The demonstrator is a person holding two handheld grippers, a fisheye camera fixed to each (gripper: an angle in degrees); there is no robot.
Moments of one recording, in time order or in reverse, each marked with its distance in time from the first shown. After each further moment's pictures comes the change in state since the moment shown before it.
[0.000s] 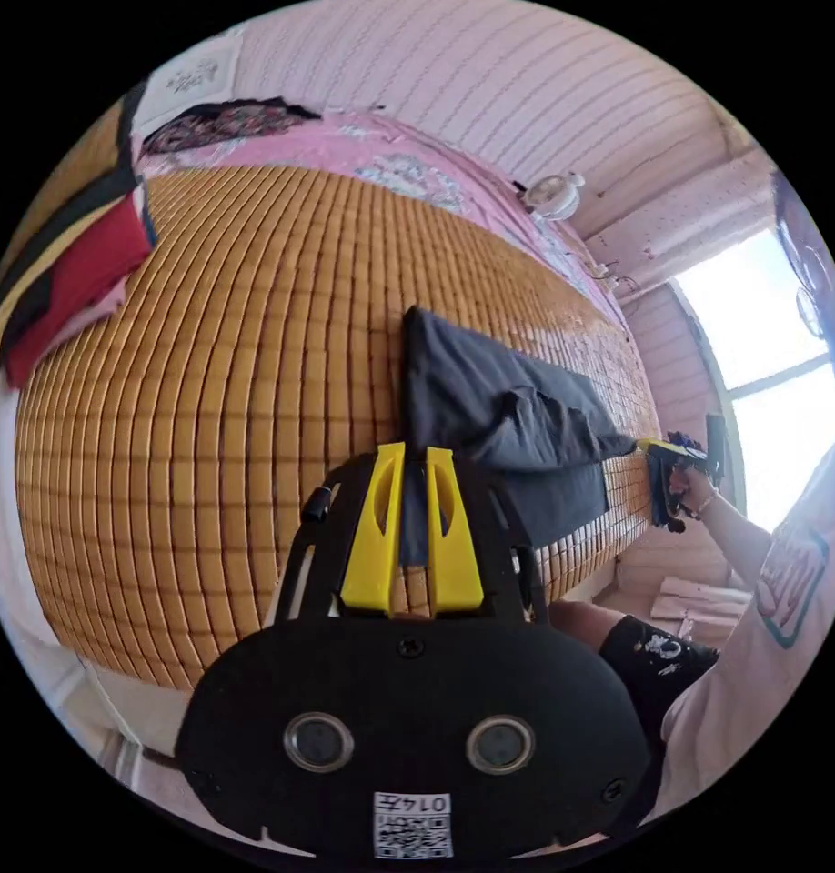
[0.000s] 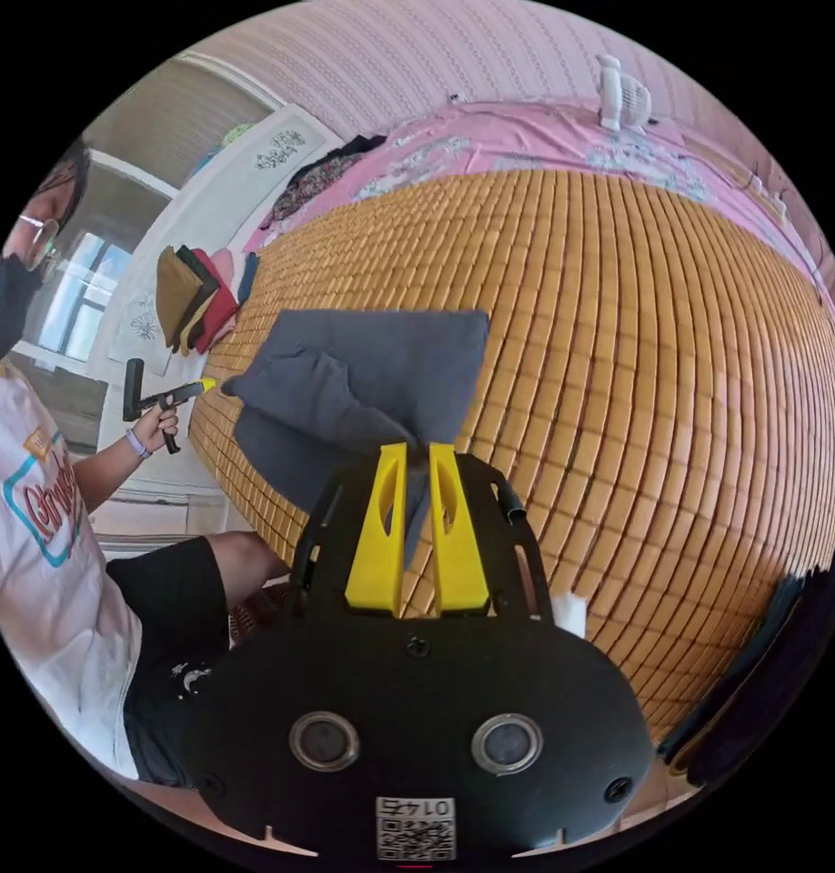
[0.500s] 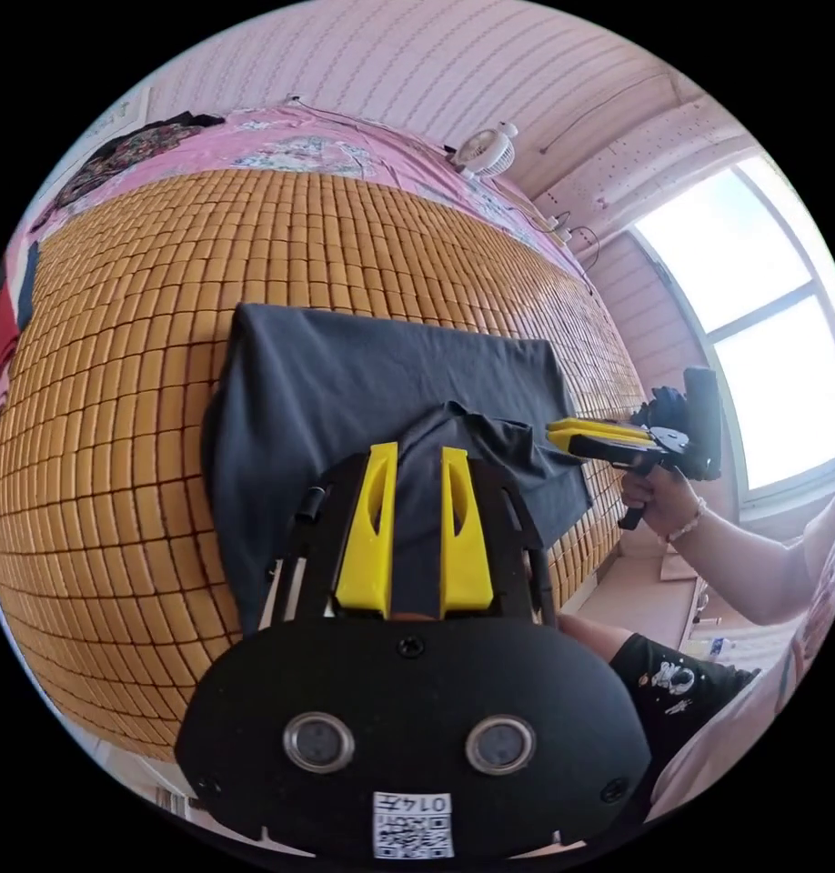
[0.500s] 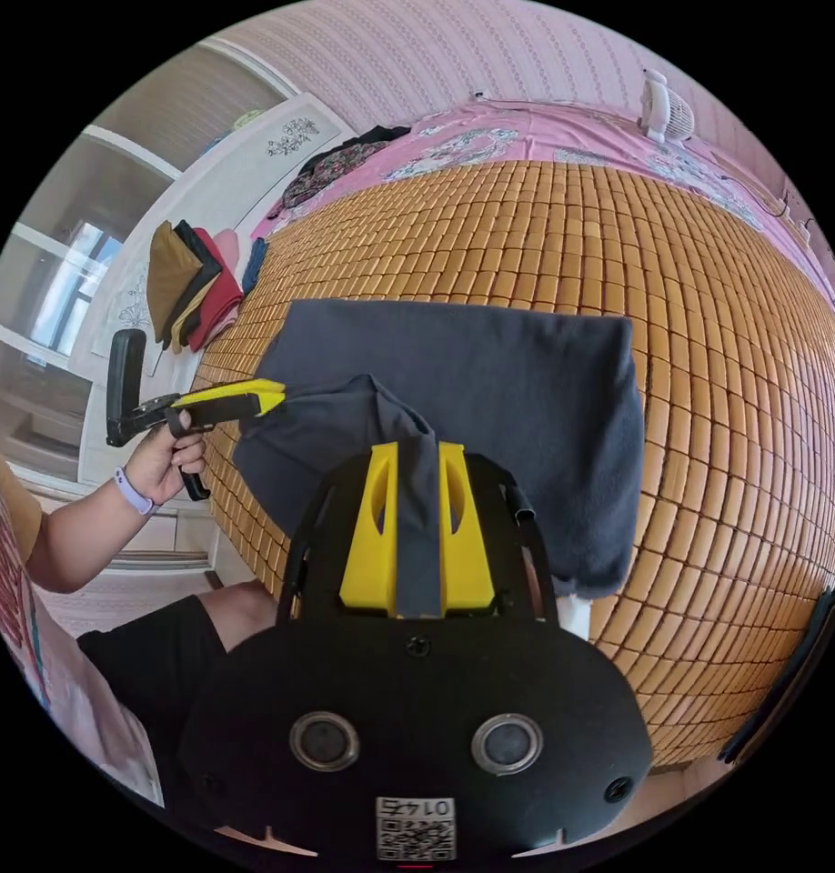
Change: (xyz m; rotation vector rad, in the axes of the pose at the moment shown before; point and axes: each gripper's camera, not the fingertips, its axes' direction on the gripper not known) left arm 0.123 -0.046 0.097 -0.045 0.056 0.237; right arm -0.136 -0.062 0.090 0.085 0.024 -0.033
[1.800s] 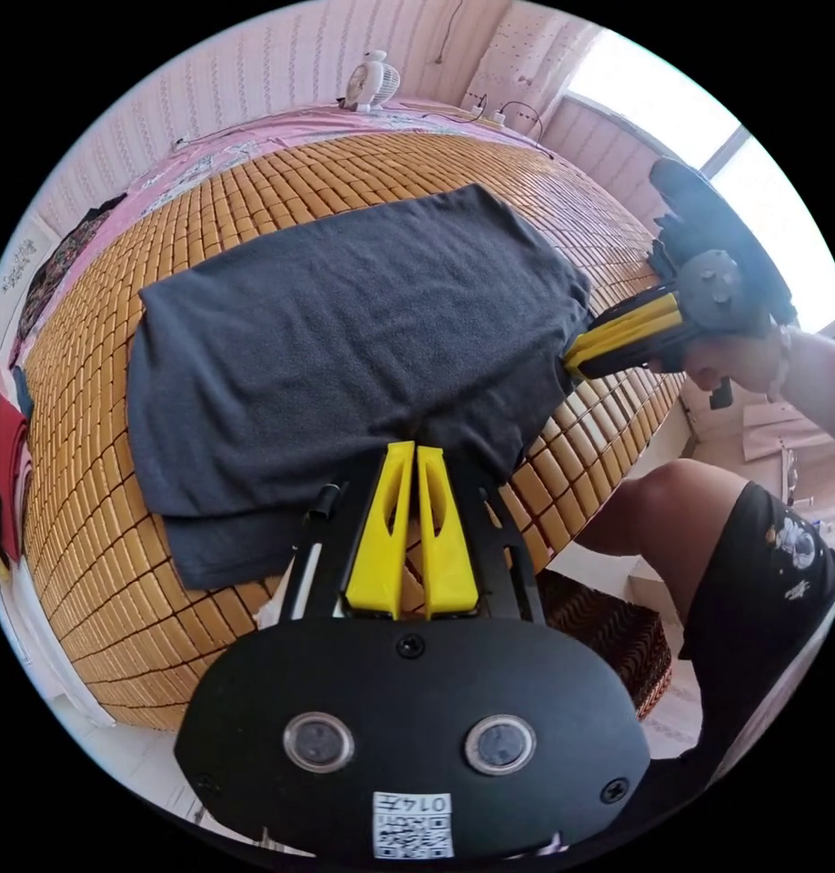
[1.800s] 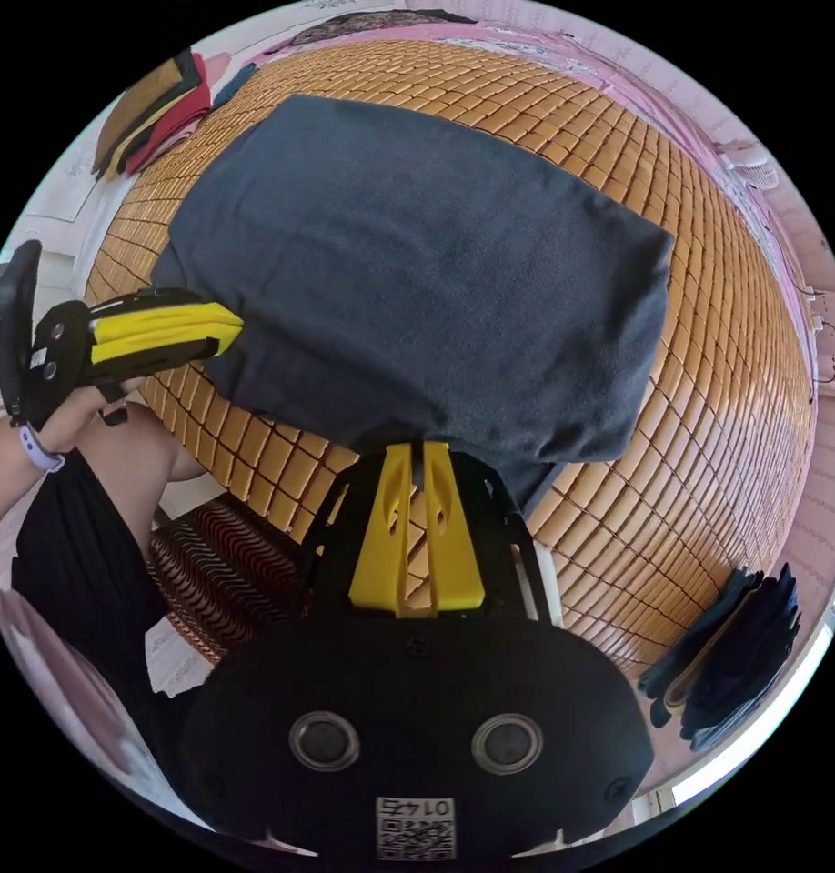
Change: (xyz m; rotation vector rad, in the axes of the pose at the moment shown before) left arm 0.128 0.135 0.022 -0.123 -0.226 0.274; right arm -0.196 0.034 0.029 -0.424 0.300 -0.162
